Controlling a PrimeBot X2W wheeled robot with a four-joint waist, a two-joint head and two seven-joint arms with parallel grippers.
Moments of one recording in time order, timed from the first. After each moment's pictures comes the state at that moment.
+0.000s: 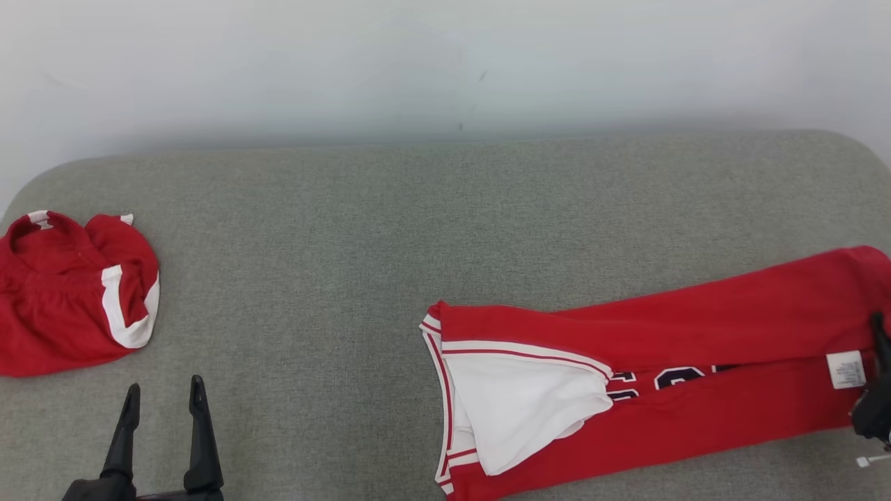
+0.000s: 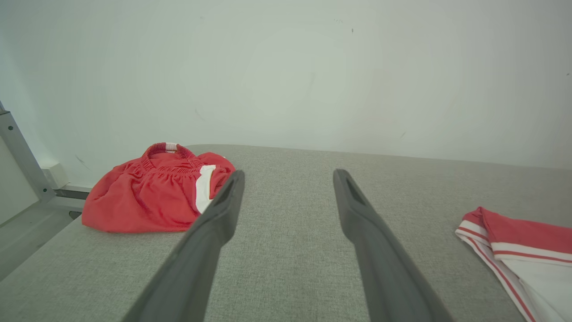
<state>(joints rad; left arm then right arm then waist) 0.01 0.06 0.11 0.08 -0.15 -0.08 -0.26 -0.44 -0.58 0.25 0.87 0.66 0.13 -0.20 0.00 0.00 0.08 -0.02</state>
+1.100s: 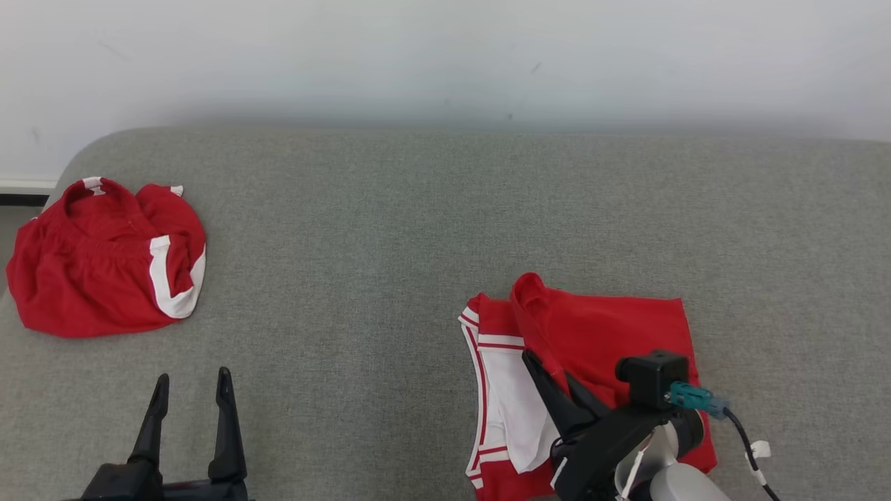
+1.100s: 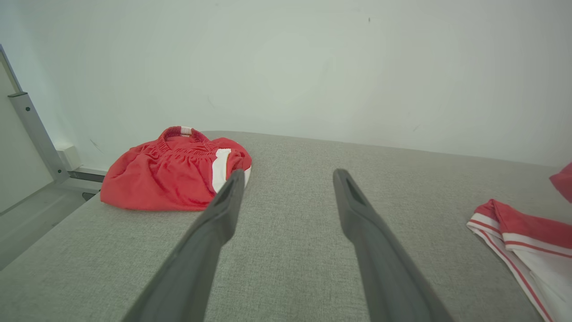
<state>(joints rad) -0.02 0.05 0.08 0.13 -0.16 -0.10 -0.26 -0.28 -0.15 0.47 0.31 0.57 0.13 0.01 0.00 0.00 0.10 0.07</state>
